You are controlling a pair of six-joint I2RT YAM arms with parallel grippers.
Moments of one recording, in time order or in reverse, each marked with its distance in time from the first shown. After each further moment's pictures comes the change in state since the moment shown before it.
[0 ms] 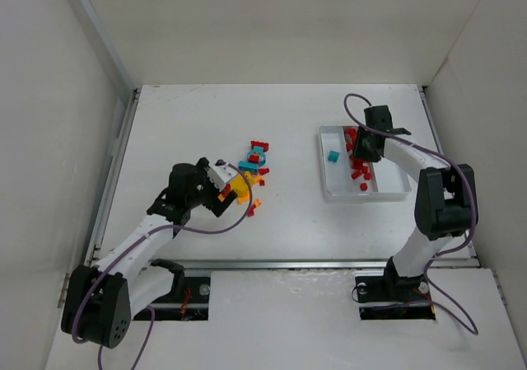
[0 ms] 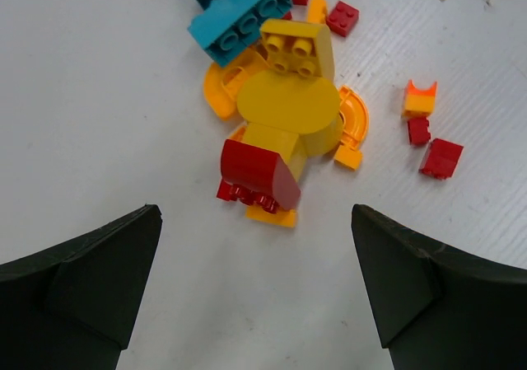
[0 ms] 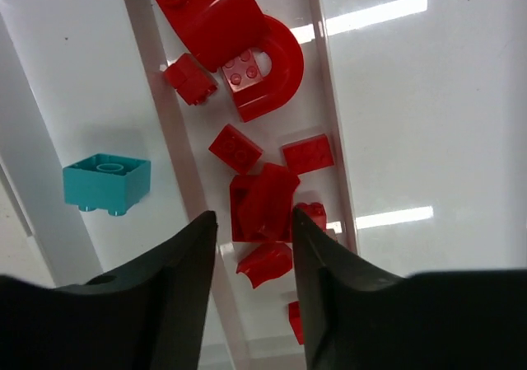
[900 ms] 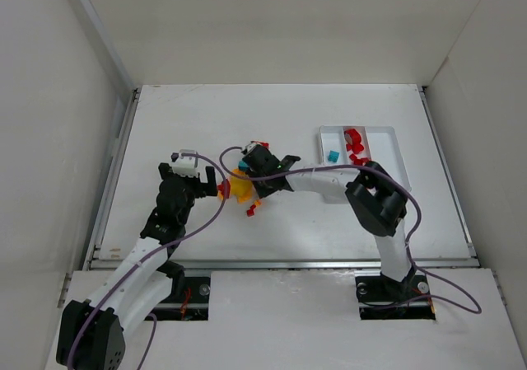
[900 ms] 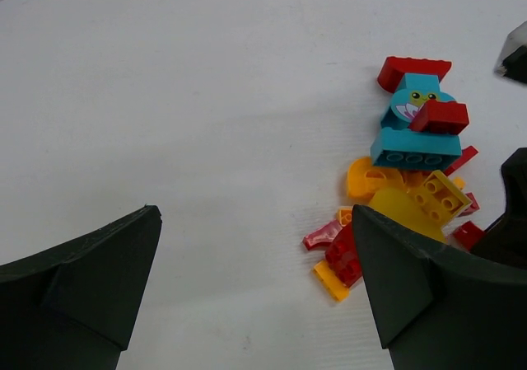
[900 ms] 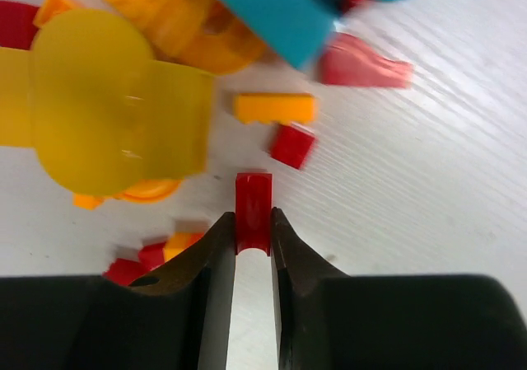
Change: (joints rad) left arm -0.010 -0.229 -0.150 0.276 -0.504 -0.546; right arm 0.779 0.335 0.291 0.010 0.037 -0.013
